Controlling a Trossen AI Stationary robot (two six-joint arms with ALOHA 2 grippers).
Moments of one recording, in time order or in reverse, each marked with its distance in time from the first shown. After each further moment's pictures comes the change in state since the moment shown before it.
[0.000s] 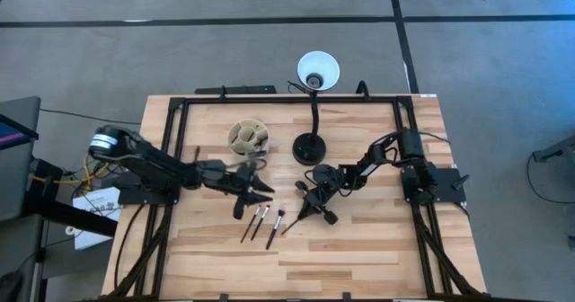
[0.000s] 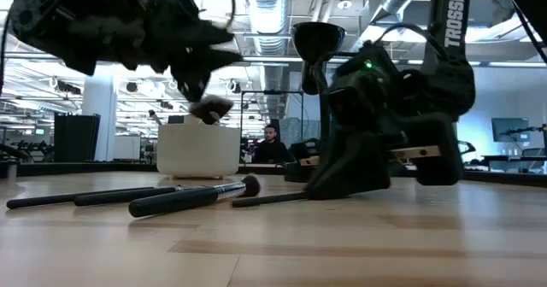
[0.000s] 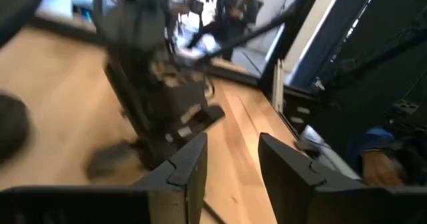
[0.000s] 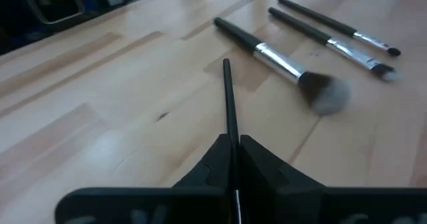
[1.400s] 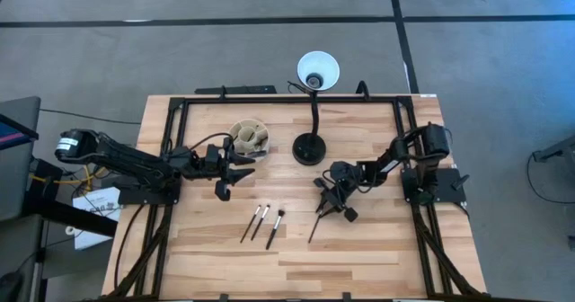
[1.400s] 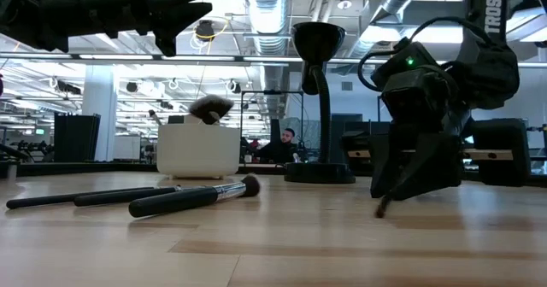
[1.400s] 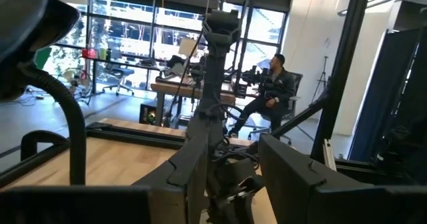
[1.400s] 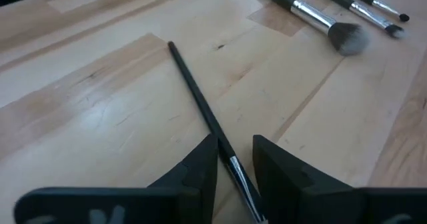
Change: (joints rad) left arm 0.069 -0.412 -0.135 0.012 -0.186 0.196; right arm -0.006 -0.196 -0.244 -0.092 0.022 -0.179
